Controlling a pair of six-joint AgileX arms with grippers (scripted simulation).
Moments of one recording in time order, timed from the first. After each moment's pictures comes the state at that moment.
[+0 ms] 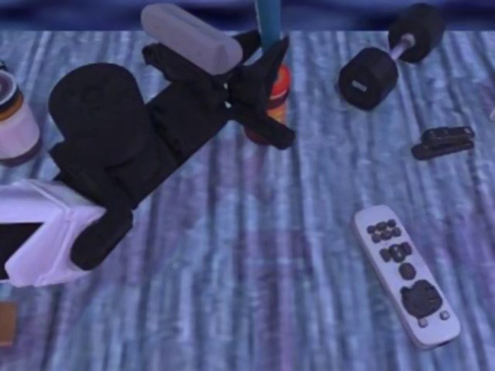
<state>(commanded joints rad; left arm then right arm) -0.63 1.58 0.71 0.99 0.16 -0.03 0.18 0.47 0.30 0.18 -0.18 -0.03</state>
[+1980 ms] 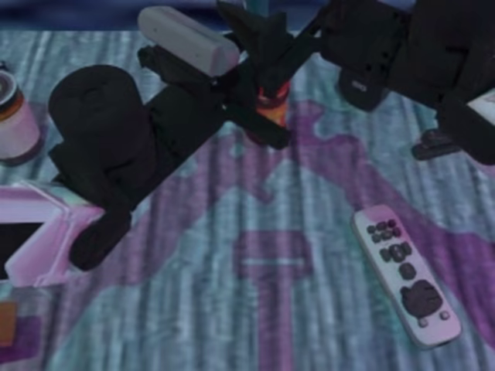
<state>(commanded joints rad) -0.63 1.58 0.71 0.99 0.16 -0.03 0.59 1.62 1.07 0.52 -0.32 -0.06</state>
